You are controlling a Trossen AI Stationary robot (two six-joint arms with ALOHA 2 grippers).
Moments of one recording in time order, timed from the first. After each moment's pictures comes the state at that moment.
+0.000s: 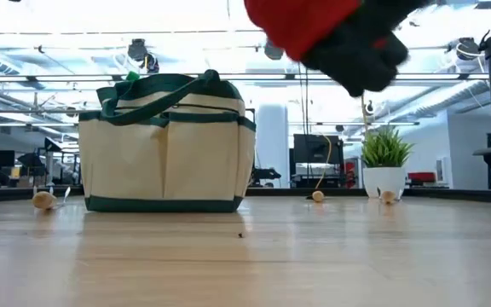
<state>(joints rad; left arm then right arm) -0.91 0.62 0.63 -0.16 -0.57 -0.48 0.48 1.56 1.22 -0.62 0.32 0.34</state>
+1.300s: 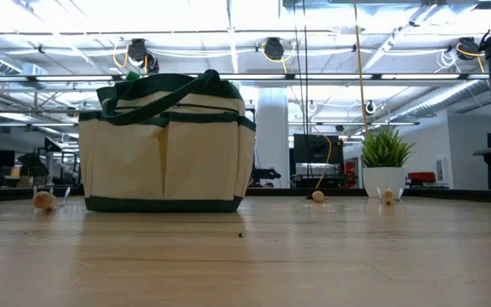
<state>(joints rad) -0.41 1.29 1.02 0.54 -0.07 -0.43 0.41 1.46 1.22 0.20 1.00 -1.64</state>
